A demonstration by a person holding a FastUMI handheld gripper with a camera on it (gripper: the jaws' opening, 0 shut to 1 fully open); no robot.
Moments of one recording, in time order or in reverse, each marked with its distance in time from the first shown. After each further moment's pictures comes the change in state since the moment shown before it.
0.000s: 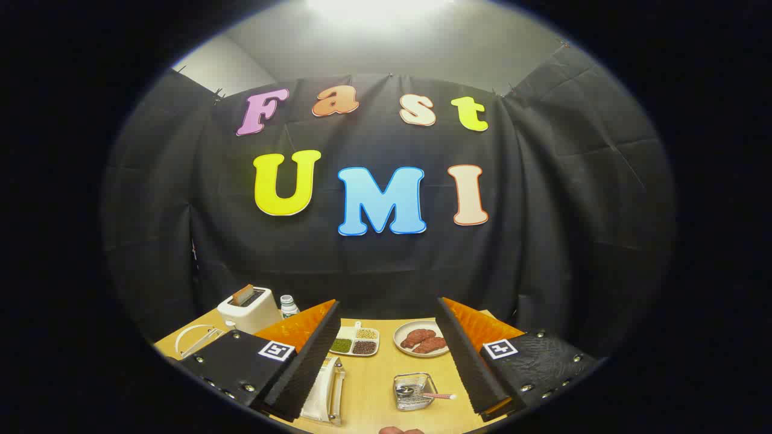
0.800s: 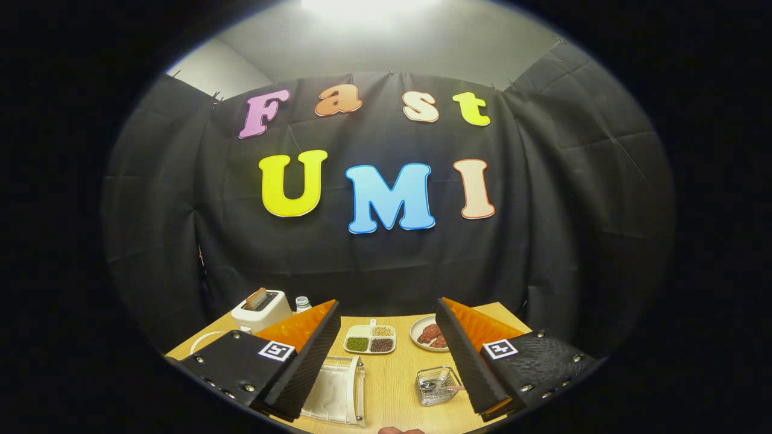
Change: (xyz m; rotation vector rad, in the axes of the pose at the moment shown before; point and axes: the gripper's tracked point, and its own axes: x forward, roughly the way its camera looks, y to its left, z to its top) arm -0.006 0.030 -0.004 0.043 0.037 0.019
